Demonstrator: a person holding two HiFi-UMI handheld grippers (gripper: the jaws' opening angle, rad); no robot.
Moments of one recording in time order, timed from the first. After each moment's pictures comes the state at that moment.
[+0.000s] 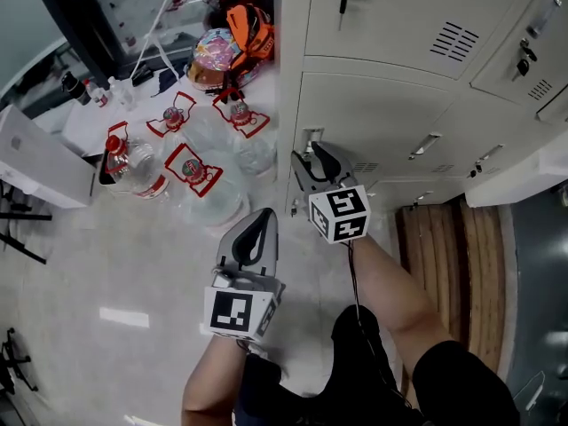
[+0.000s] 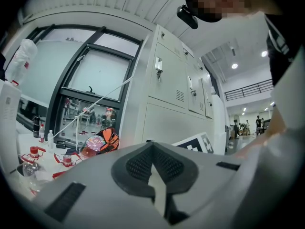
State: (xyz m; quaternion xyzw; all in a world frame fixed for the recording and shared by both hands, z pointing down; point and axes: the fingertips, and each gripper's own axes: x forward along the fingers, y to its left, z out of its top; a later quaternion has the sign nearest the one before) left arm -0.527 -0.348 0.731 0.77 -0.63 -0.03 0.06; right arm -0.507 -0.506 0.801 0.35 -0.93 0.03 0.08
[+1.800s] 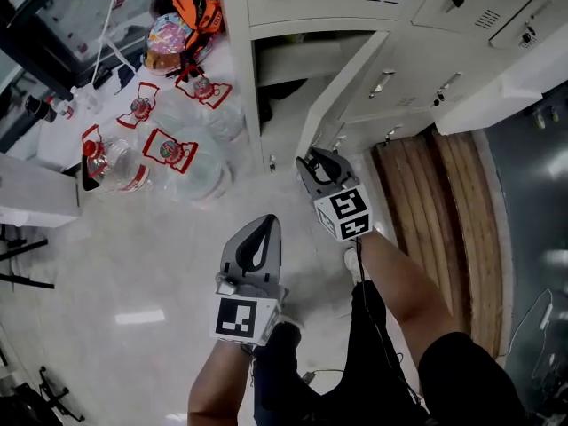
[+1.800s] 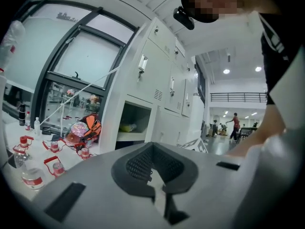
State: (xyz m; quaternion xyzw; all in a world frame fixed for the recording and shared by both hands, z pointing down) left arm -0.478 -0.261 0.702 0.83 -0.54 0.01 0.14; right arm -0.422 -0.402 0.818 0.39 -0.90 0.05 0.17
